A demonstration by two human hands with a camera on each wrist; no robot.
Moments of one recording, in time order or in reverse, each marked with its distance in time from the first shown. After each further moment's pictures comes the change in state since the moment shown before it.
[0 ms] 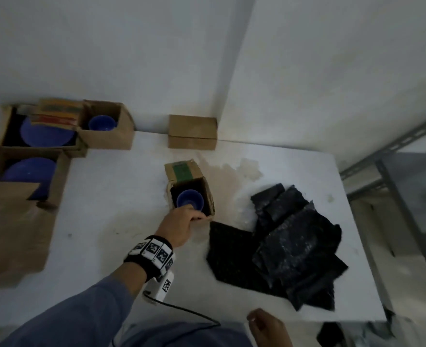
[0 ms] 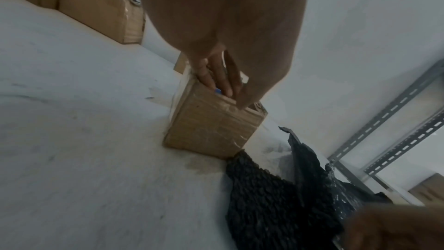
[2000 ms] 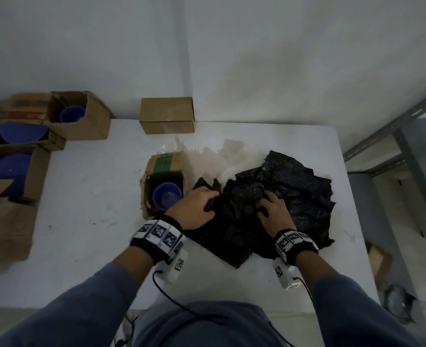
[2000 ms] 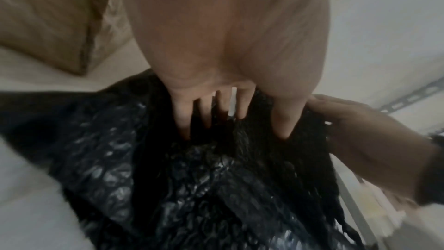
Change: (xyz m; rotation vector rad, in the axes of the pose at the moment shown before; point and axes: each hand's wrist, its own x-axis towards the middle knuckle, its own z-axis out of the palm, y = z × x) left_hand 0.062 0.122 0.032 0.040 -0.321 -0.060; right_hand 0.218 -0.027 -0.150 -0.355 0.144 -0.472
